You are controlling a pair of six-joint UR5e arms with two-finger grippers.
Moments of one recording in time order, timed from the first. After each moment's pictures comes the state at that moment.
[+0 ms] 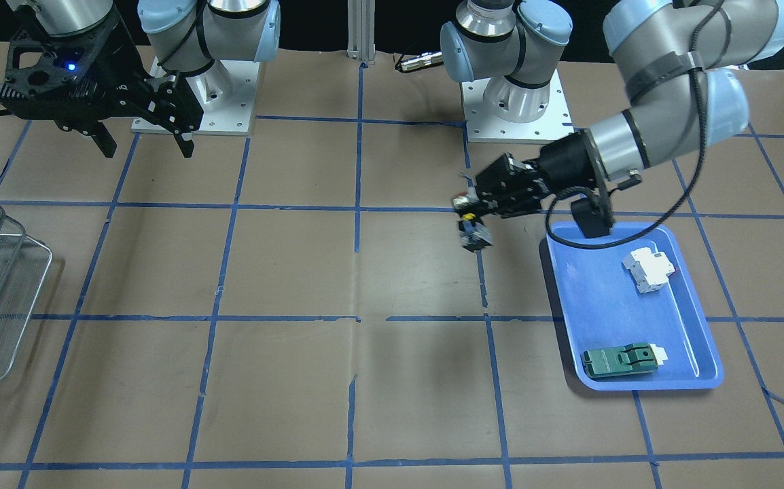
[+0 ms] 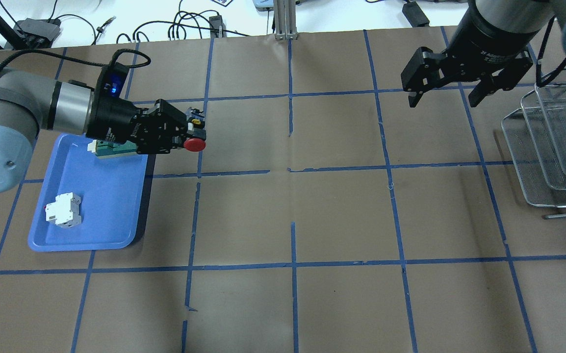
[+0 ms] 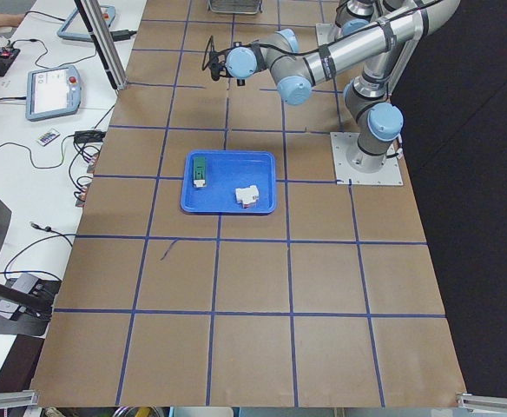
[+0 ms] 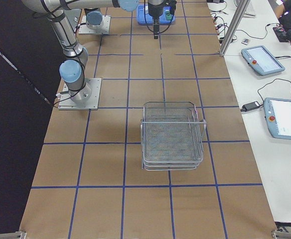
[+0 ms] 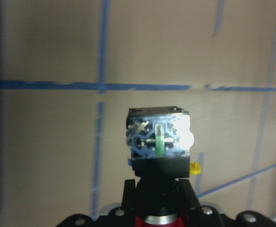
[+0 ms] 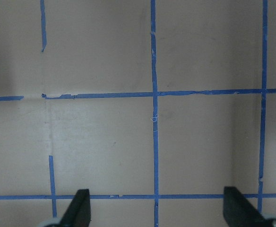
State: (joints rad) left arm -1.33 -1.58 -1.94 -1.46 0.57 0.22; right arm 1.55 -1.63 1.56 -1.56 -1.52 0.00
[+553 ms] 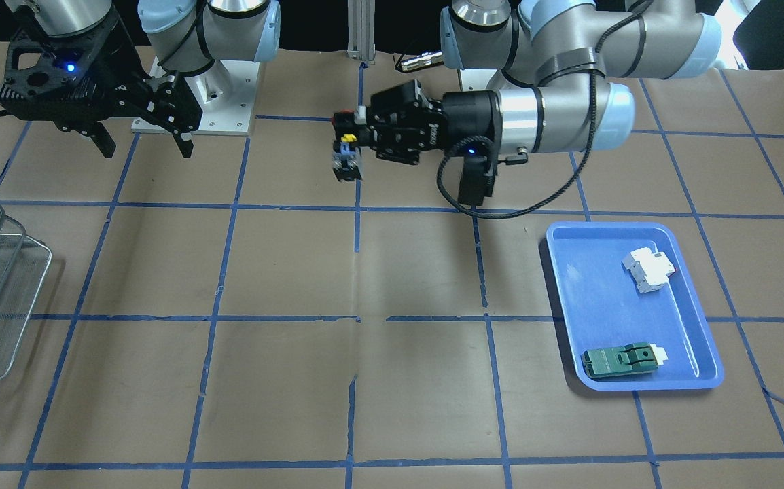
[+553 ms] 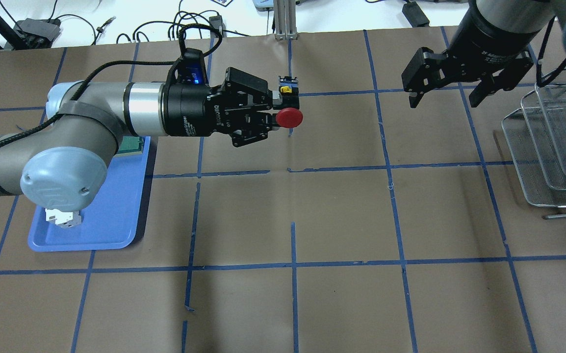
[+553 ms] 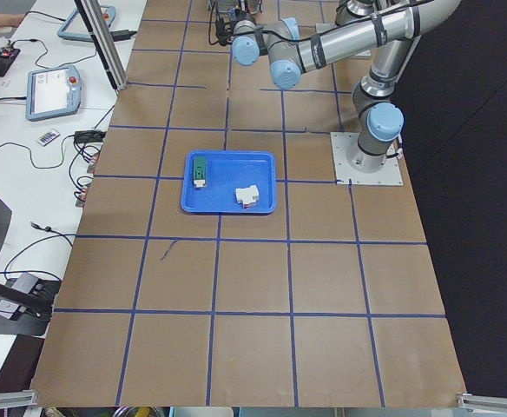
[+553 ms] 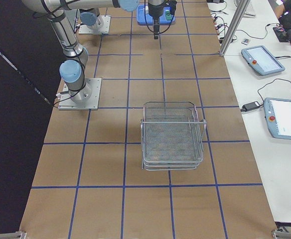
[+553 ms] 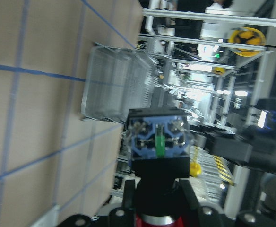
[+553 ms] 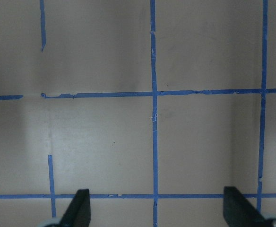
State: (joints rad) left arm -1.57 -1.59 -1.98 -1.44 0.04 0.14; right arm 1.55 -1.63 1.56 -1.56 -1.52 -0.01
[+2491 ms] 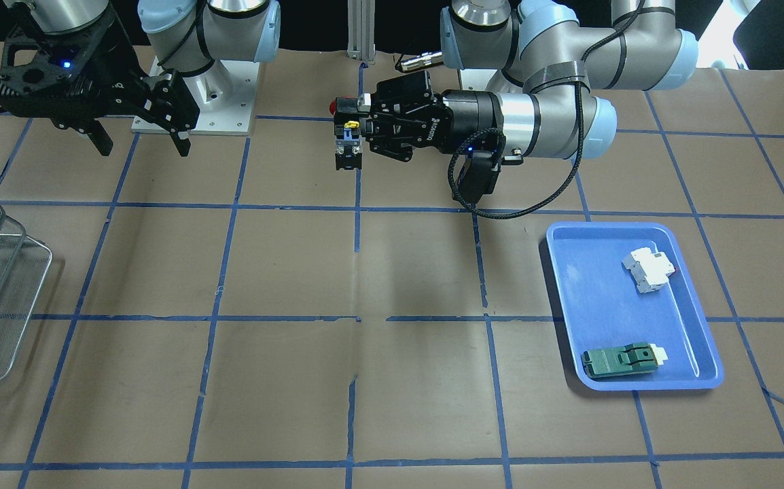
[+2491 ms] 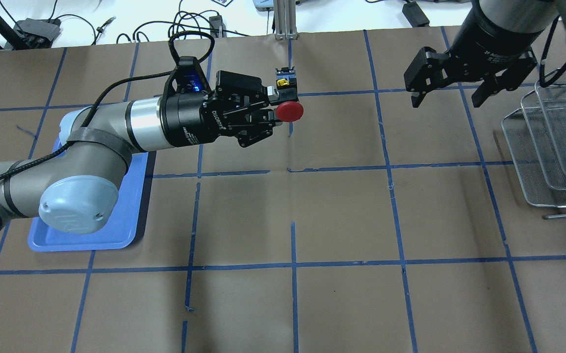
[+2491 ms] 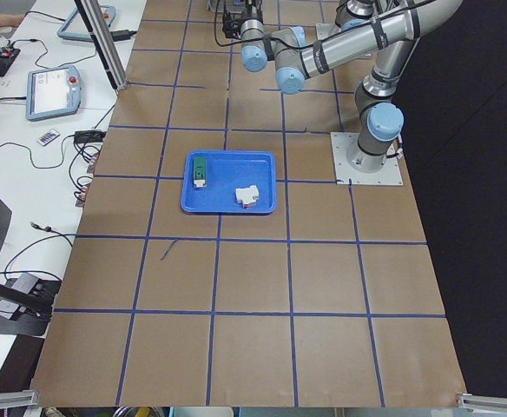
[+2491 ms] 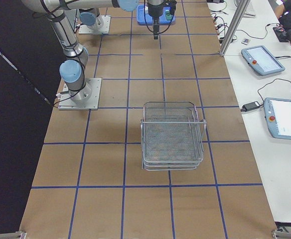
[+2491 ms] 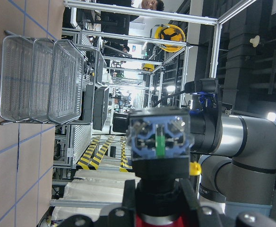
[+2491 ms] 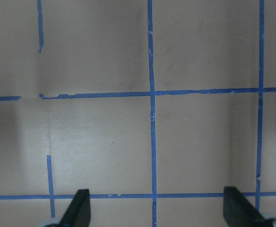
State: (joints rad) left arm -1.54 -1.59 -2.07 -1.32 -0.08 0.15; right arm 1.54 -1.63 1.56 -1.56 -1.53 -0.01
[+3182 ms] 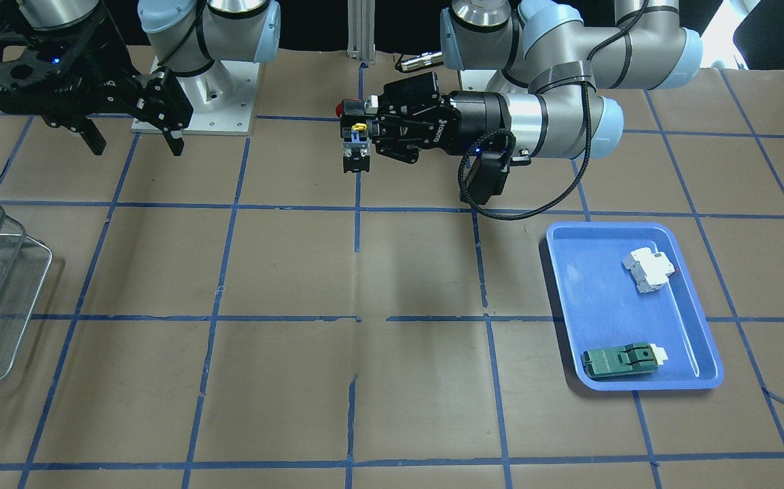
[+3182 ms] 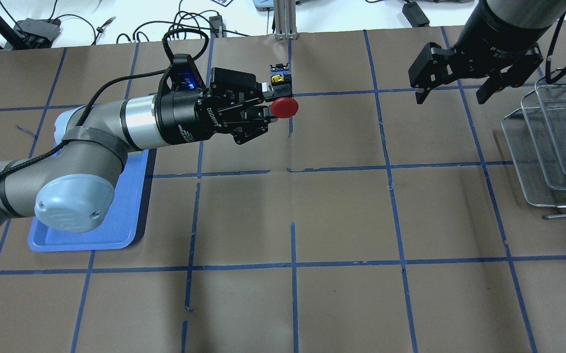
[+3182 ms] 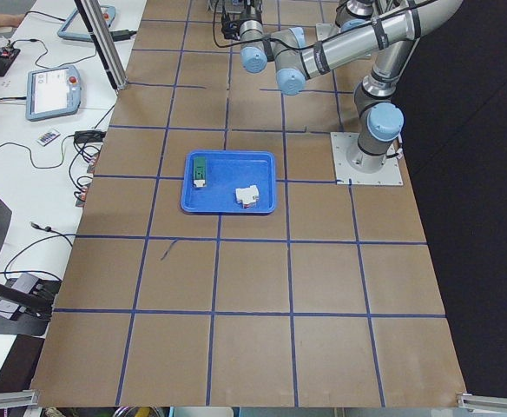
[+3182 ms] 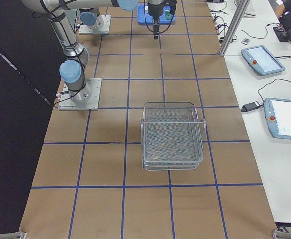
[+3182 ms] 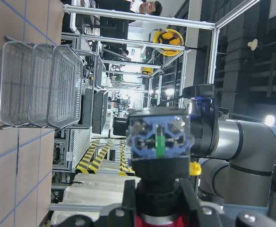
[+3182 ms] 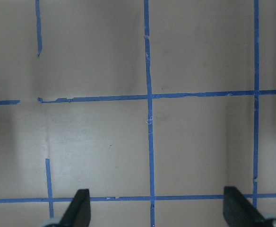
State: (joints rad) left arm -1.52 -1.58 -2.07 -1.32 -0.09 0.15; right arm 1.53 -1.63 1.54 -1.56 -1.52 -0.01
